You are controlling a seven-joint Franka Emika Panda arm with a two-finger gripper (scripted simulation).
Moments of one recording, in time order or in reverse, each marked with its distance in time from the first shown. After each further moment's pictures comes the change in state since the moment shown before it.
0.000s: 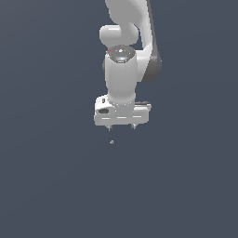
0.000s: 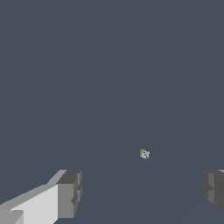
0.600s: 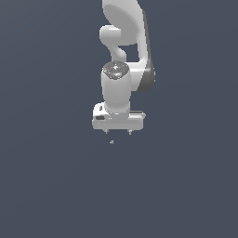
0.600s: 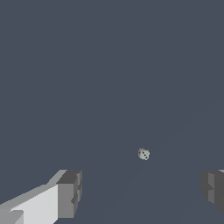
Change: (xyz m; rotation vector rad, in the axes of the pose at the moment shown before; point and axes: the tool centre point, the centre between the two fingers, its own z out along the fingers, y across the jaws) arm -0.008 0.015 0.039 -0.004 -0.020 0.077
